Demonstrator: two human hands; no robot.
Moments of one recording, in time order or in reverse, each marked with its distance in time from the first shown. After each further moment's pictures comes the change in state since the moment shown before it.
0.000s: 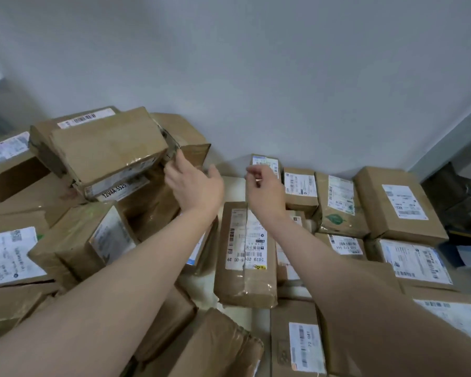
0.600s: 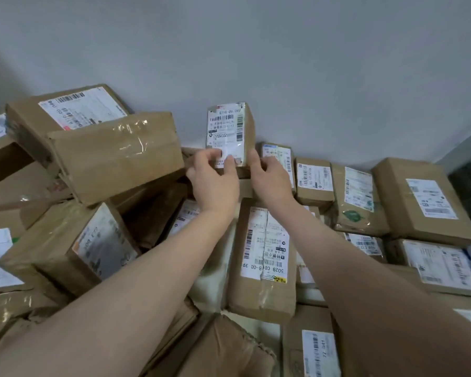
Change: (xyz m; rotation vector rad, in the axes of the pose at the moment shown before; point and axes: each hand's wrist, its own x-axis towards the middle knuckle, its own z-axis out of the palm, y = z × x) left_hand 0.002 -0.013 0.033 -0.374 -0.047 -0.025; right_hand 0.036 0.009 0.023 -0.133 -0.131 0.182
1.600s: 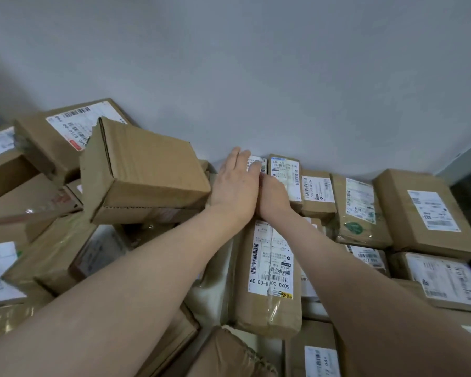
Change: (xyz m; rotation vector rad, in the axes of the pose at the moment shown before) left_hand 0.010 0.024 0.013 1.020 -0.464 0.682; right_hand 0.005 -0.002 0.001 -0.407 -0.087 -0.138
